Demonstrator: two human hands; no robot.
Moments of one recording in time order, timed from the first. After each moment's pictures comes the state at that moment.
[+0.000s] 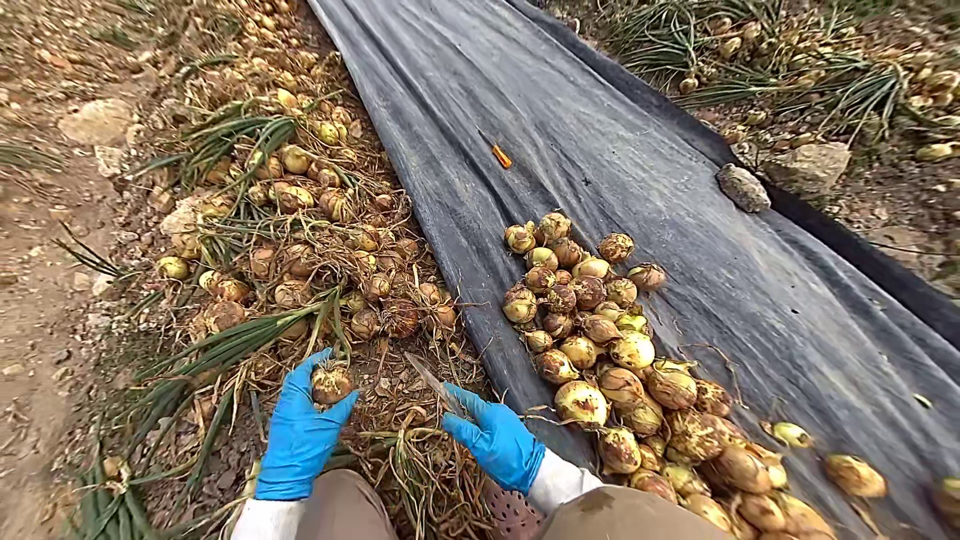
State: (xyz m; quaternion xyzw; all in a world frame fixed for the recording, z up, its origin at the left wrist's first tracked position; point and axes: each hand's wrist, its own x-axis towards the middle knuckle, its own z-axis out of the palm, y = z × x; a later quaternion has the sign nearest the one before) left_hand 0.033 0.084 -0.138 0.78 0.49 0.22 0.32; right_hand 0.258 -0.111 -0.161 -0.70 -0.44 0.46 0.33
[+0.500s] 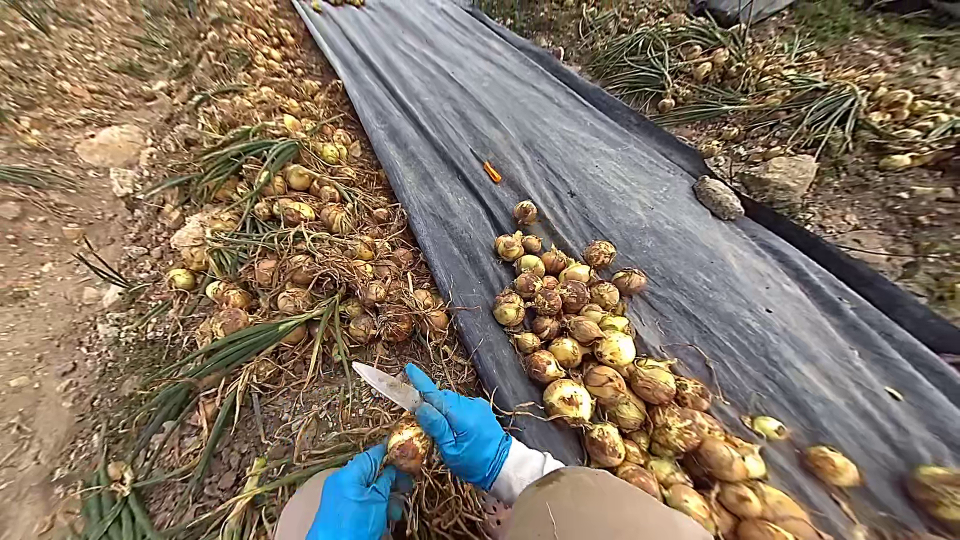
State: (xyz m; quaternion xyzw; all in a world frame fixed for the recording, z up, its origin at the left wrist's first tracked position) left_hand 0.045 -0.045 -0.083 0.69 0.52 0.03 0.50; right_hand 0.227 -0.102 -0.140 -0.66 -0.54 0.27 0.44
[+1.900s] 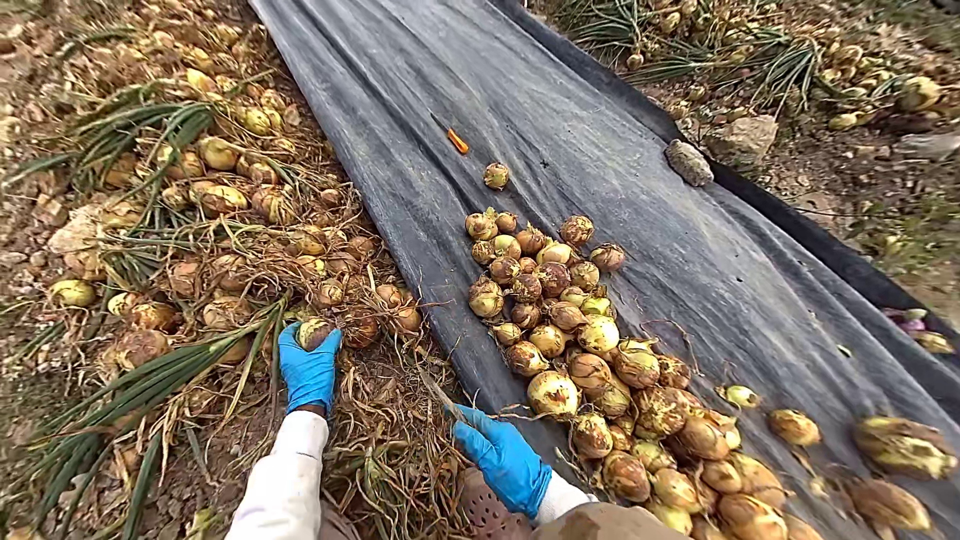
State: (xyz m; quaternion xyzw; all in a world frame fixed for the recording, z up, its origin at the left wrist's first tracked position) left_hand 0.146 0.155 -0.224 0.65 0.60 0.29 0.37; right_hand 0.275 -0.156 -0.194 -0.71 -0.34 0.49 0.38
